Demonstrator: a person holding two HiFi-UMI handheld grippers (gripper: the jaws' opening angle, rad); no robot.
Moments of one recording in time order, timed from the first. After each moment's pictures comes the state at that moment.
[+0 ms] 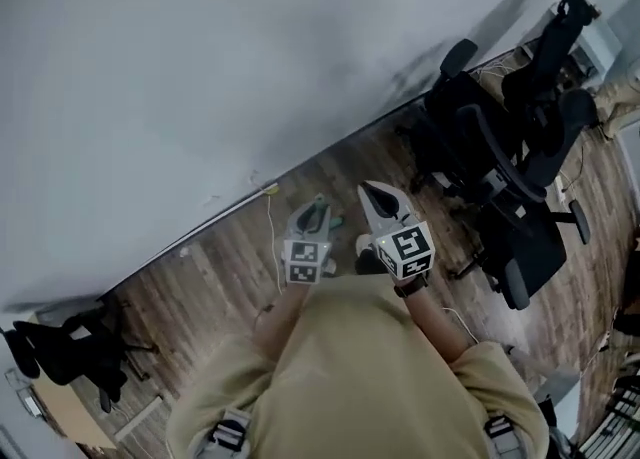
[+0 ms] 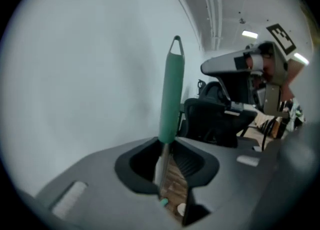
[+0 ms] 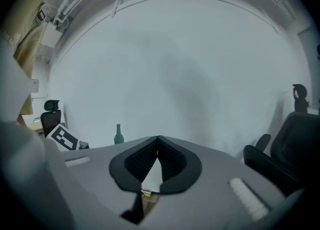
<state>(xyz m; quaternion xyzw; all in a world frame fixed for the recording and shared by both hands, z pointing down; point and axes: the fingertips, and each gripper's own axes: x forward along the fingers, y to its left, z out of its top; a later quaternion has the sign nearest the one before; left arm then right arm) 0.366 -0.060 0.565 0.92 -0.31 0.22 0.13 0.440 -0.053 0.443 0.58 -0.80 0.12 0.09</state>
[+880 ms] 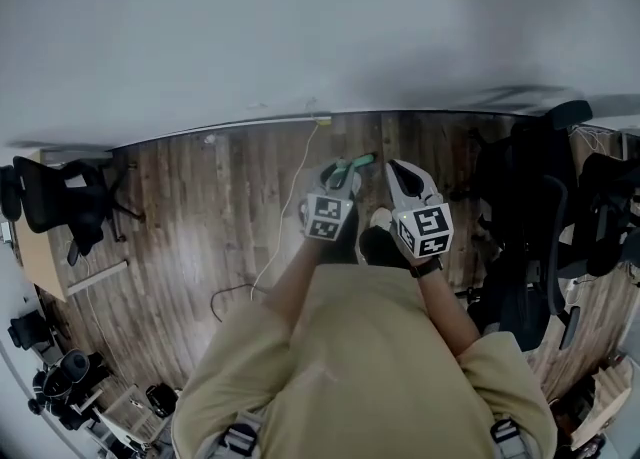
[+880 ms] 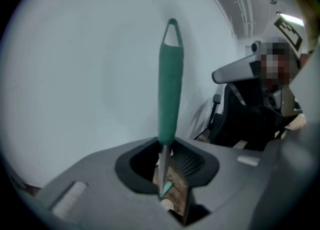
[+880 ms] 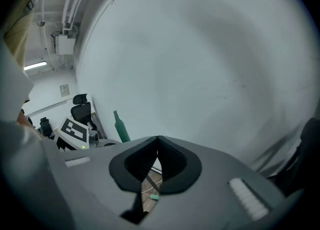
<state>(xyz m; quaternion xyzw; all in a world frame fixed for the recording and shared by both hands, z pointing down) 0.320 -0.139 0.651 0.83 -0.48 0.25 0.16 0.402 -0.140 0.556 0.40 -0.88 0.19 0.15</state>
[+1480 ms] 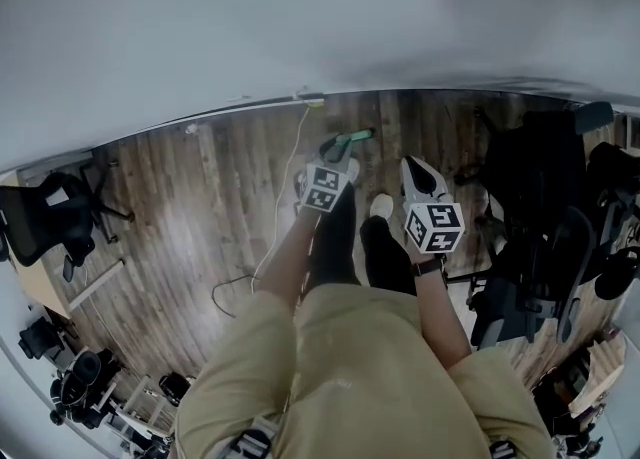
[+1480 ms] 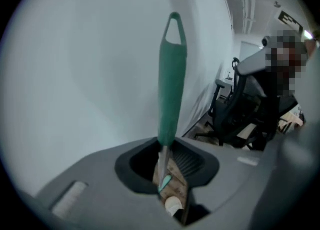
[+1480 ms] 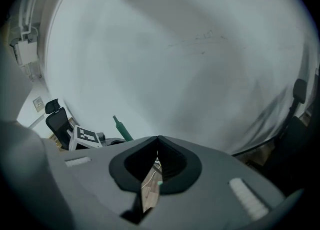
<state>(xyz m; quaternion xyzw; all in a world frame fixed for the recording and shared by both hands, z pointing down) 0.293 -0.244 0.805 0.84 -0.40 0.29 0.20 0.410 -0.216 0.687 0.48 -0.79 0.32 0.18</state>
